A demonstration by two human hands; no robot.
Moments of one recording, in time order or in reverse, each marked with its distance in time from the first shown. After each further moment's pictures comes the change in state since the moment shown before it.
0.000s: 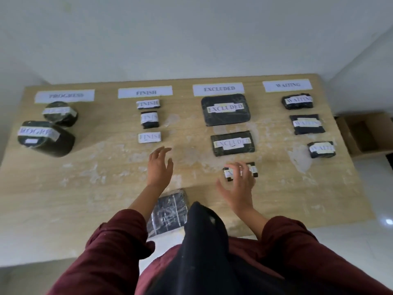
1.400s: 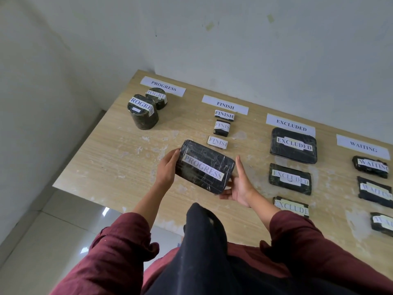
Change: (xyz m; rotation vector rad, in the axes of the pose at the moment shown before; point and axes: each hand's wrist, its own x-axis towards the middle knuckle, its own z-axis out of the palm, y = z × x) left_hand -0.060 -0.071 -0.117 -0.831 0.258 -0.412; right_hand 0.043 -0.149 0.048 0.792 -1.091 0.698
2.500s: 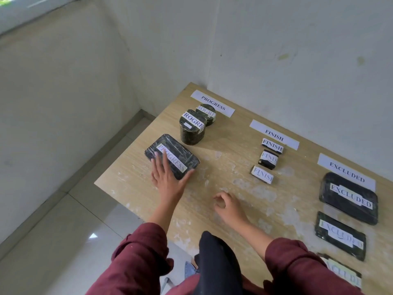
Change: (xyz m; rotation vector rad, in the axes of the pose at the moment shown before) left_hand 0.040 -0.042 -0.099 0.597 0.490 0.004; right_hand 0.073 0.013 0.117 -1.113 0.125 -0.382
